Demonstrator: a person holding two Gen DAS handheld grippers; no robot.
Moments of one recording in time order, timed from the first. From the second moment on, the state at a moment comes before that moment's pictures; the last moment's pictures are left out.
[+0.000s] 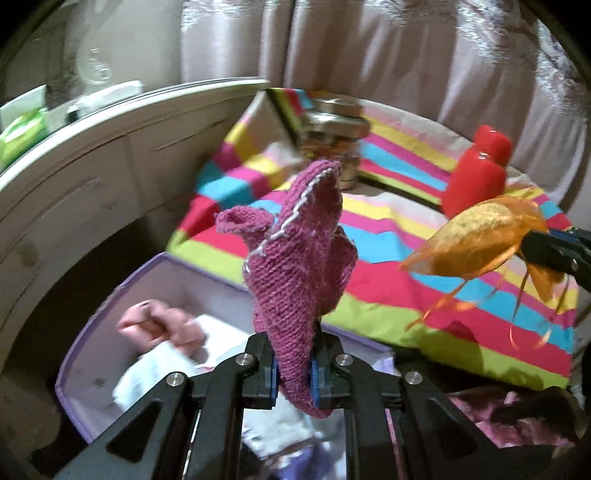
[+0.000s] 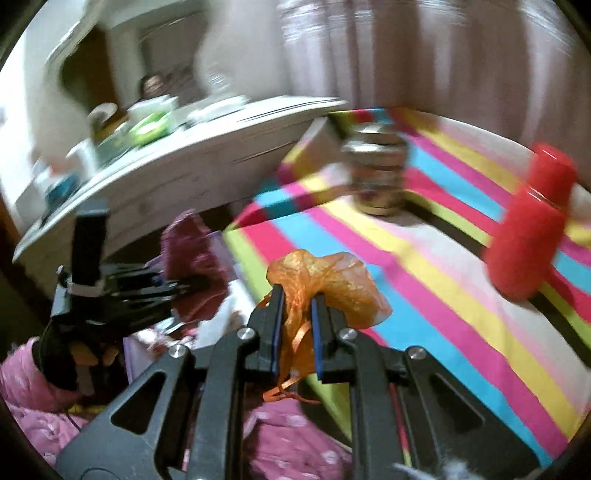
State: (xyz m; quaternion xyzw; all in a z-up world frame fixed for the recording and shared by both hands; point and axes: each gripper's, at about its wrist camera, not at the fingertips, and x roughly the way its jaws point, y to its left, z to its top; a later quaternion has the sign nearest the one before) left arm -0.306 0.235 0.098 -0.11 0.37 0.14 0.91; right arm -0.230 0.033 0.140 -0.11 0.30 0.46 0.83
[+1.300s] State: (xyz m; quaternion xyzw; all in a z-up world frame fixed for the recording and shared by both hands) left arm -0.368 0.279 0.074 -0.20 0.41 0.29 0.84; right arm -0.282 0.162 0.035 -0.28 0.44 0.46 0.72
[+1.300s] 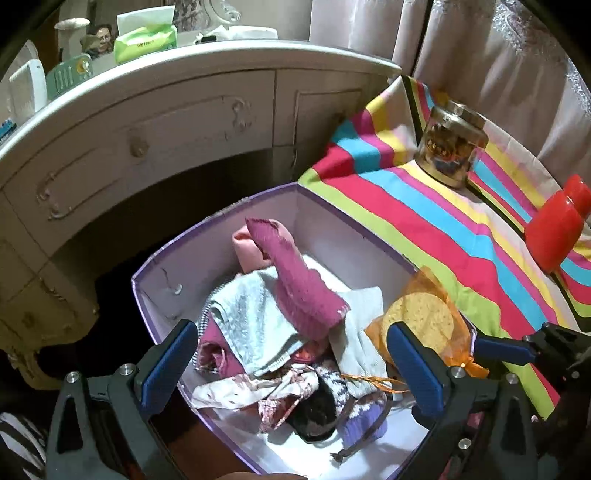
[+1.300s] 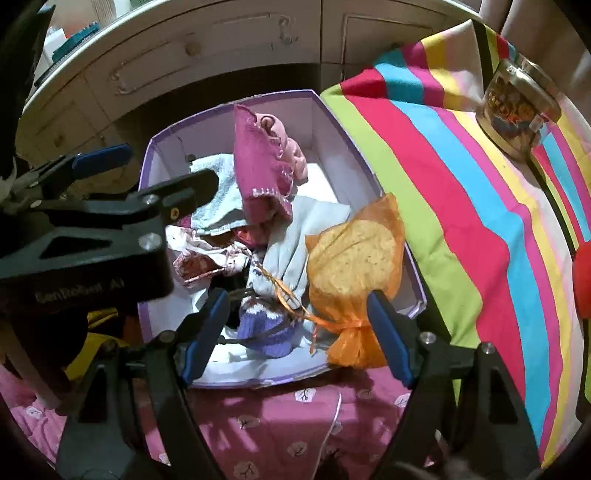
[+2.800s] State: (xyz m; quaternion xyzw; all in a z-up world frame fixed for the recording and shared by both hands) left arm -0.361 0.282 0.054 -0.21 0.44 0.28 0.83; right arm -0.272 0.159 0.022 -0.24 0.47 0.44 0.72
